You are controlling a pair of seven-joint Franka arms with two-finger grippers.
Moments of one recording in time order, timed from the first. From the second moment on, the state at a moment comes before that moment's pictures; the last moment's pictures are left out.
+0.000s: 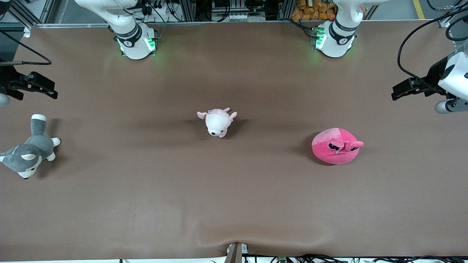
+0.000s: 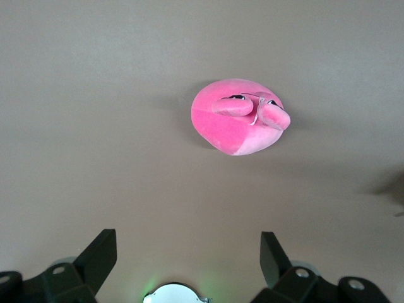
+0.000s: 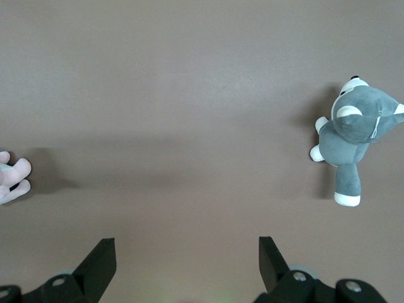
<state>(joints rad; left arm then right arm) 0.03 0.05 -0.11 -1.50 0.04 1.47 -0.20 0.00 0.03 0.00 -1.48 -0.02 1.46 -0.05</state>
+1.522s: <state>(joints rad) 0.08 0.22 -0.12 -1.62 0.00 1.69 -0.99 -0.01 0.03 0.00 -1.48 -0.02 1.52 -0.05</state>
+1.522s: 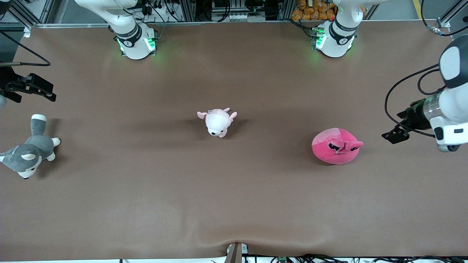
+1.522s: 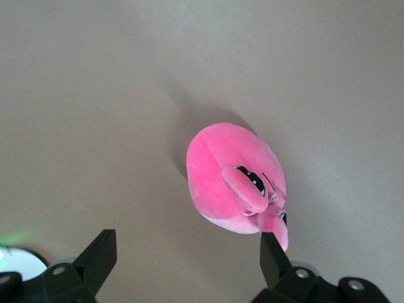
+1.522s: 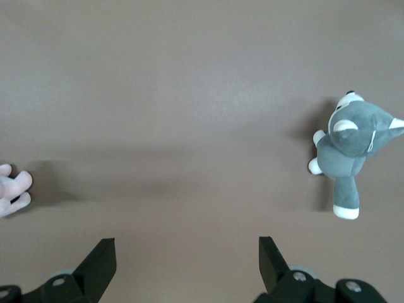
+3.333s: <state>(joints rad) 0.10 0.47 -0.11 -1.63 -0.26 1.77 -1.27 0.02 0.20 -0.01 -1.49 0.30 1.43 0.16</state>
